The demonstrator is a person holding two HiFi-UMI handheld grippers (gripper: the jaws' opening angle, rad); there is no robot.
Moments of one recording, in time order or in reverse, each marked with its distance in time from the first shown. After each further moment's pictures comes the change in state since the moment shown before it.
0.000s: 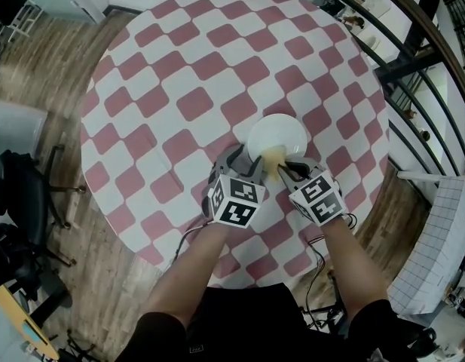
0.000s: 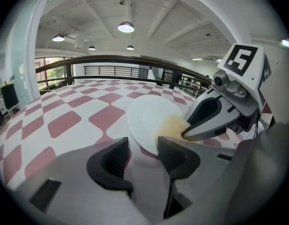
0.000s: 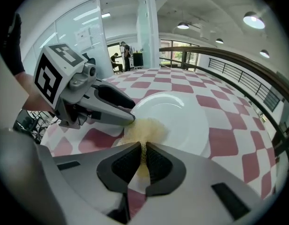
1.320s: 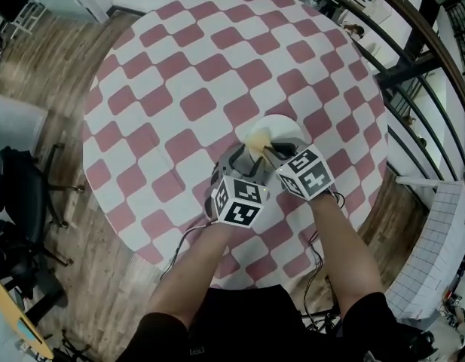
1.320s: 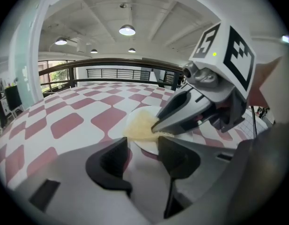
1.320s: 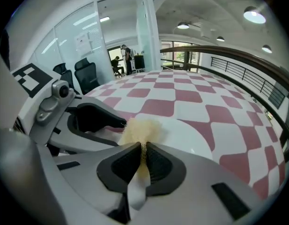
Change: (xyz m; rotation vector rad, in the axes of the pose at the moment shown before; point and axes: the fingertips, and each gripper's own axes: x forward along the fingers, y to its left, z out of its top) left arm 0.000 -0.001 0.001 0.011 -0.023 0.038; right arm 0.032 -0.010 0.050 0.011 -0.016 0.052
